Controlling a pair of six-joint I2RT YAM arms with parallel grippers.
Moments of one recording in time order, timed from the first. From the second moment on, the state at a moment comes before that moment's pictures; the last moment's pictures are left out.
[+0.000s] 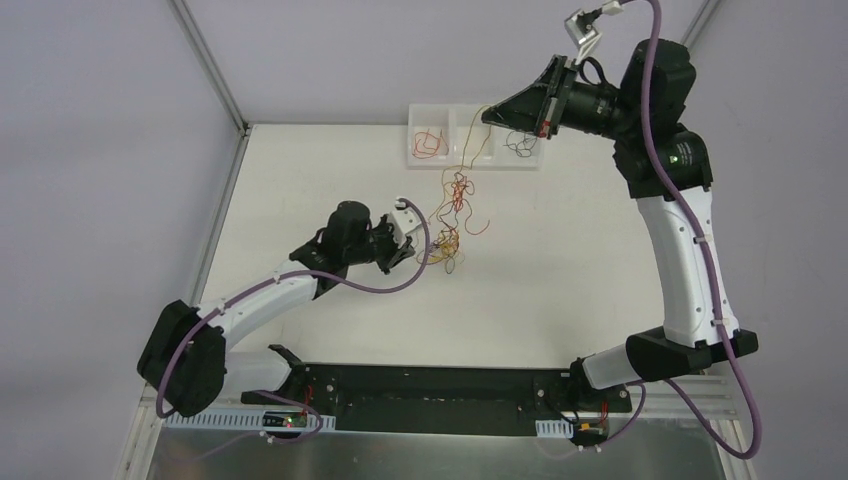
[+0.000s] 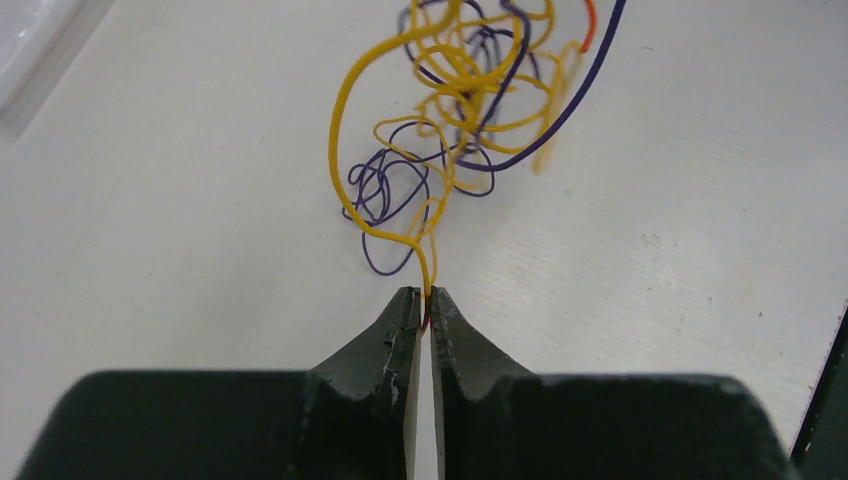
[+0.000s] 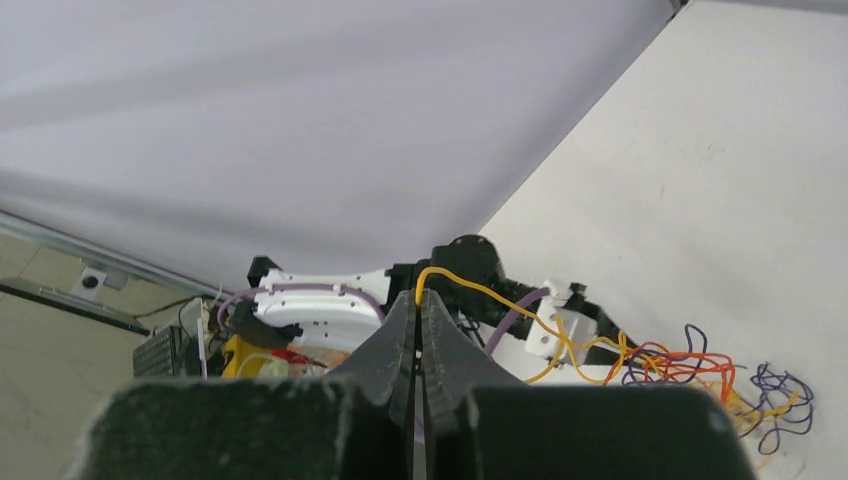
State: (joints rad) left arm -0.62 1.27 0.73 0.05 0.36 0.25; right arm 0.36 1.45 2.02 -0.65 -0.85 0.71
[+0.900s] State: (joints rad) left arm -0.81 1.18 1.02 0.08 0.37 0.08; right arm 0.34 1.40 1.88 -0.55 -0.79 0.77
